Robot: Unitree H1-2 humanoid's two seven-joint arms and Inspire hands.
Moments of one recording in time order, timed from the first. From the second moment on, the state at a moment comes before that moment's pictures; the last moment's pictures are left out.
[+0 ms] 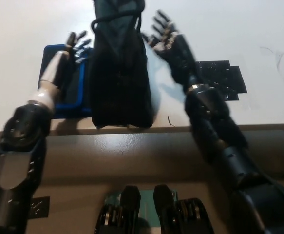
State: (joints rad) left_arm -0.68 0.26 0.07 0.41 -0.07 -0.02 -0.20; right_arm -0.99 0.04 -0.09 1.01 0.24 -0.39 0.14
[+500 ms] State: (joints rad) left_arm -0.45 0.33 0.09 0.11 -0.09 0.00 -0.22; right_arm -0.72 0.00 -0.09 0.58 0.22 -0.35 0.13
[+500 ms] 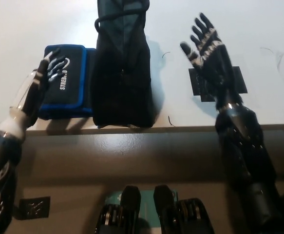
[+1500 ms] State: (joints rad) left_arm 0.05 0.32 0.26 0.14 -0.09 -0.27 -0.21; right_arm -0.17 -0.06 -0.11 0.25 0.18 -0.35 0.13
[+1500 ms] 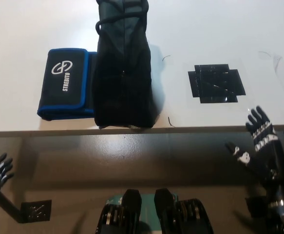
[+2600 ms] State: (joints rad) left_arm 0.02 0.32 0.29 0.27 -0.06 -0.43 -0.14; right_arm -0.17 -0.05 -0.14 0.33 0.05 -0.41 0.08
